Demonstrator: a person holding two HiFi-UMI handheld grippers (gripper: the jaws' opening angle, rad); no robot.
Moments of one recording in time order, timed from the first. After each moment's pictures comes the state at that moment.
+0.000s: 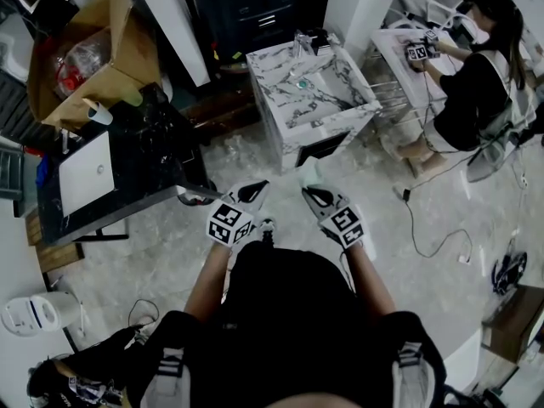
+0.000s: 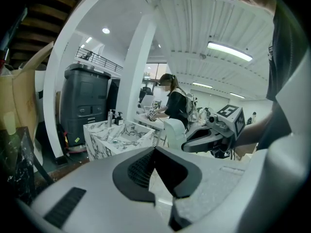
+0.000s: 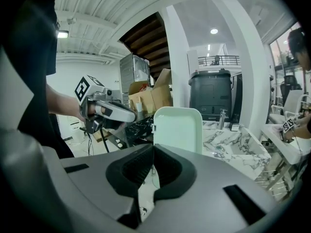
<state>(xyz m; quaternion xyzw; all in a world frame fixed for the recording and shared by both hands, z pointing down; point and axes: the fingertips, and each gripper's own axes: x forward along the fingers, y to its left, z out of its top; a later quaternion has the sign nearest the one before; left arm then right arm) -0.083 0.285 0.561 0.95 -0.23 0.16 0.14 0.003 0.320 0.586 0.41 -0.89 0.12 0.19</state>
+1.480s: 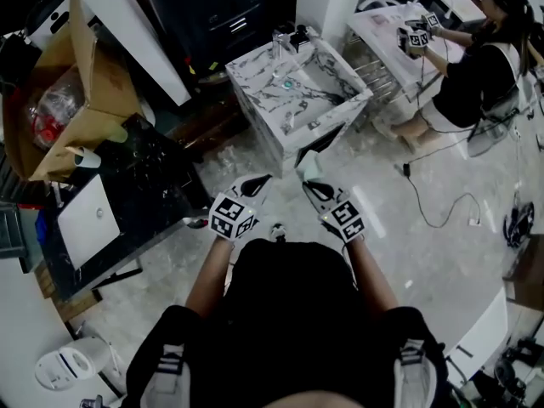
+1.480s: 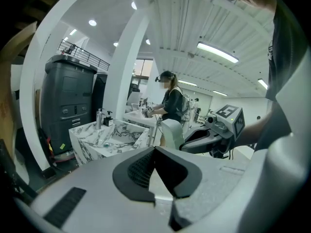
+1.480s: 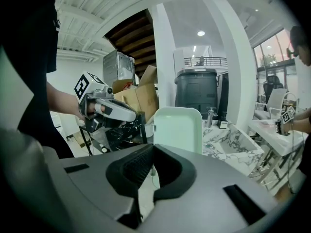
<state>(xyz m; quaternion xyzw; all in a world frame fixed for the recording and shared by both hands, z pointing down) -0.082 0.216 0.575 0.97 -0.13 0.17 0.13 -0.011 0.264 0.602 0.49 -0.84 0.13 0.19</state>
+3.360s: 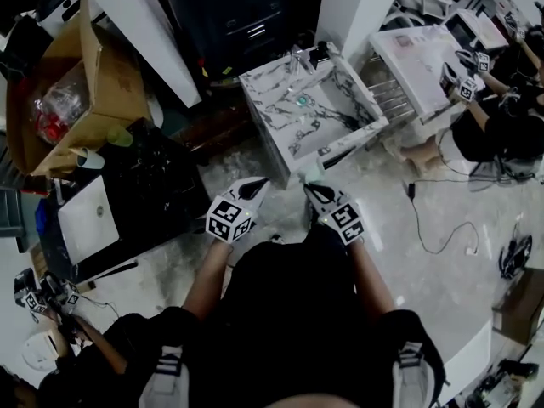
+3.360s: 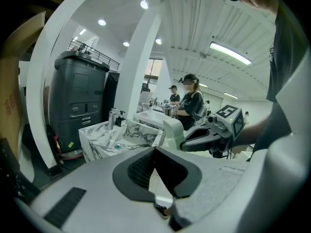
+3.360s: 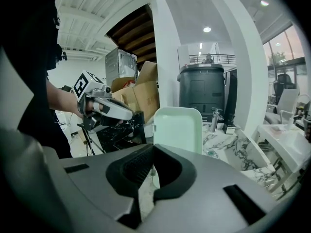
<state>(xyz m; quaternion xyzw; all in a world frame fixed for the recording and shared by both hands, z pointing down) -0.072 0.135 0.583 0.96 -0.18 0.18 0.15 0.015 0.177 0.608 0.46 -0.86 0.14 0.20</state>
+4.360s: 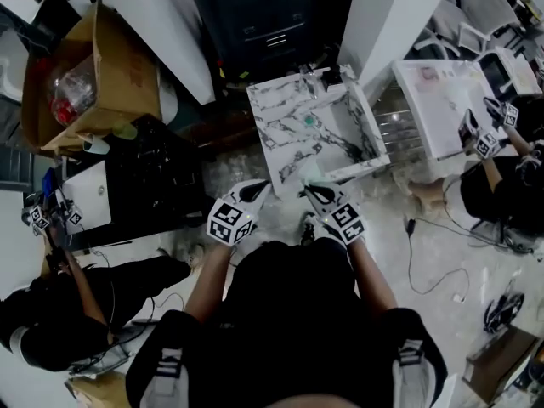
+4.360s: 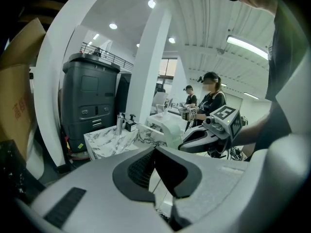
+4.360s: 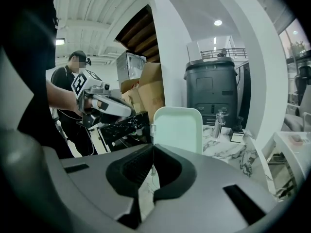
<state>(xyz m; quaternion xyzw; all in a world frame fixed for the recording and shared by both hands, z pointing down) 0.008 0.082 0.570 0.93 -0.28 0.19 0.17 0.100 0.103 0.609 0.35 -0.90 0.14 0.20</state>
